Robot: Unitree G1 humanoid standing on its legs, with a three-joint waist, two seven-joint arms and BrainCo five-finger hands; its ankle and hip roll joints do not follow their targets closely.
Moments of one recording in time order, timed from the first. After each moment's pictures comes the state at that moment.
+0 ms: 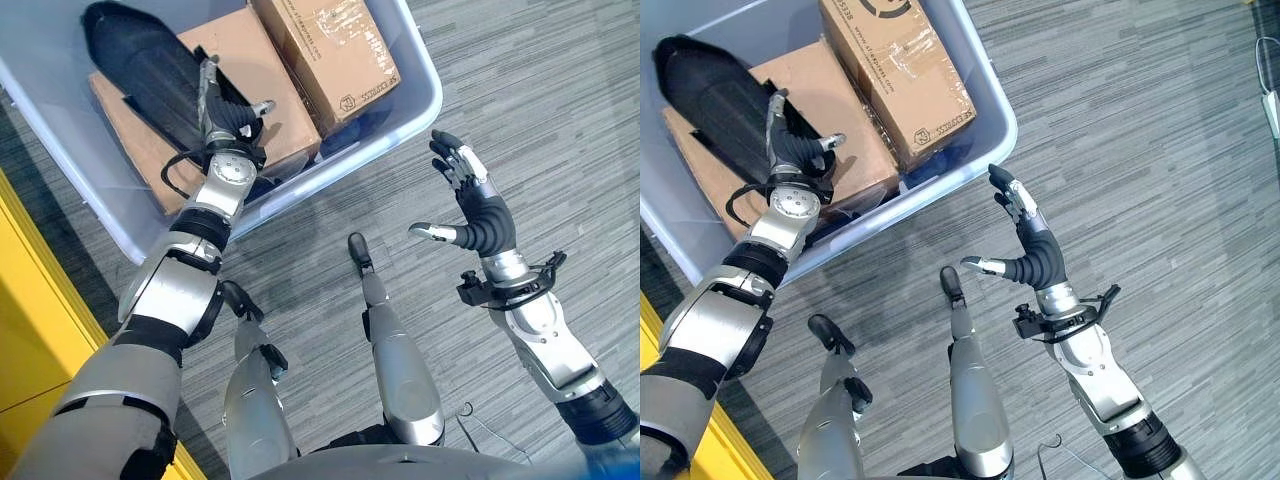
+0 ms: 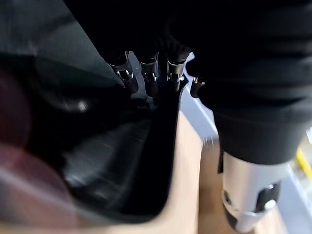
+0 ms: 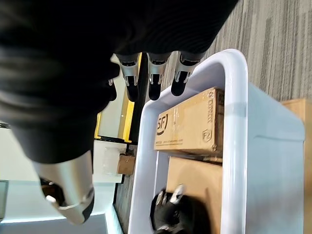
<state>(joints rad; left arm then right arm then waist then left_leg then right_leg) -1.08 0.49 -0.51 1.02 -0.07 -0.14 0.53 -0.10 -0.57 0.31 -0.34 0.25 -0.31 -0.16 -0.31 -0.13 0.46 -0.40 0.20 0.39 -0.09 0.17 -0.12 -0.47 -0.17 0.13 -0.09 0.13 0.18</state>
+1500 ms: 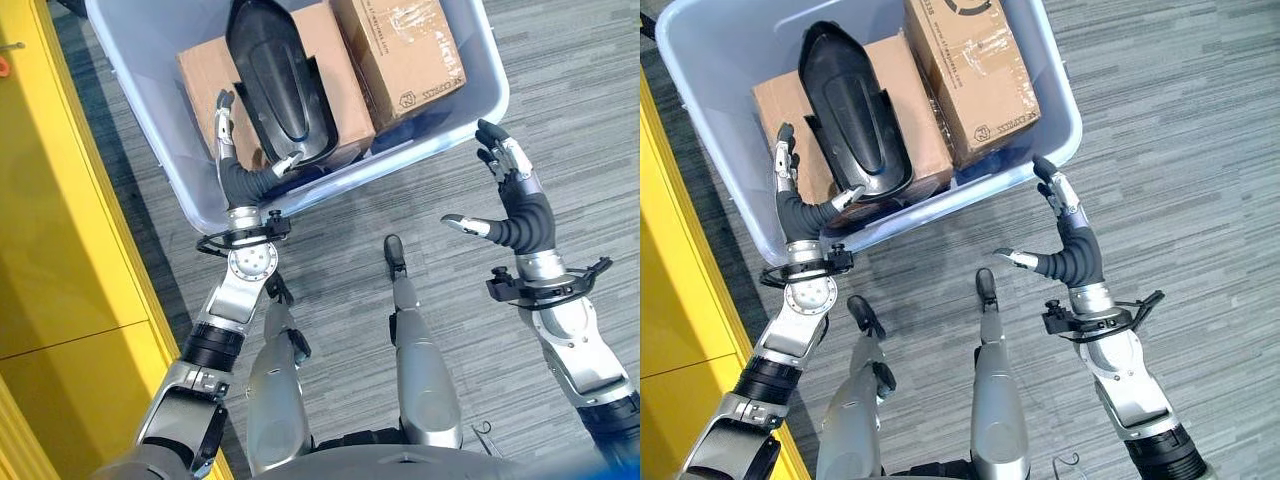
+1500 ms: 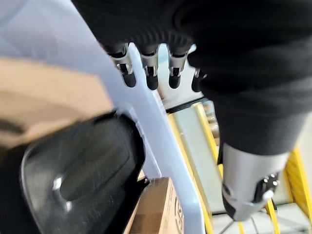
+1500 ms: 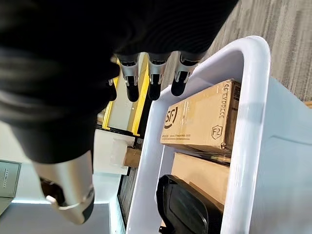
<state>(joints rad) -0.46 0.28 -0.18 0.16 0.02 -0.24 0.65 -0.07 -0.59 0.19 -0.33 0.15 -0.32 -0.23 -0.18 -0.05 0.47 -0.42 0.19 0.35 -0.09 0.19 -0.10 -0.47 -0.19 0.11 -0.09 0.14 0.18</state>
